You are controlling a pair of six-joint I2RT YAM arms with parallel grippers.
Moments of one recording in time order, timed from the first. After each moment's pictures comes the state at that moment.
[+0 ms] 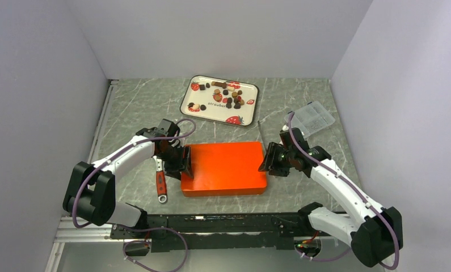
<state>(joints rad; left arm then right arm) -0.40 1.41 0.89 -0.82 0.41 -0.41 0.43 1.03 0.74 -0.73 -0.19 0.70</state>
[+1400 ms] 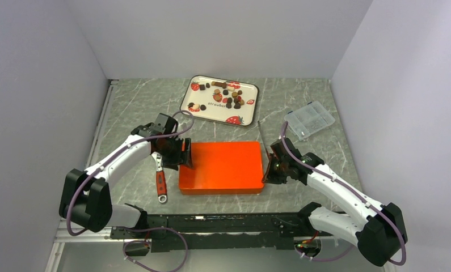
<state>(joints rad) -0.40 1.36 0.93 -0.80 0.32 -0.38 0.58 1.01 0.65 -0.74 -0.04 0.83</state>
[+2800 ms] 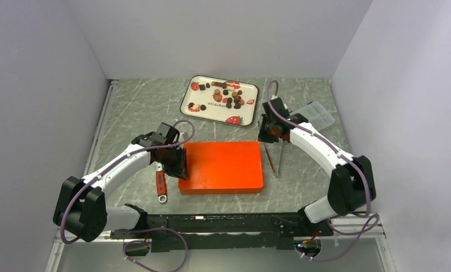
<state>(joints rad) -0.45 1.27 0.83 -0.77 0.34 -0.44 0.43 1.44 1.12 -0.64 0.08 0.64</state>
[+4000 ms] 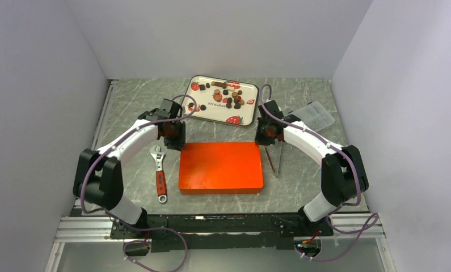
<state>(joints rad) -0.37 1.51 1.13 -0.73 0.10 -0.38 0.43 1.57 1.09 -0.56 0.04 0.60</state>
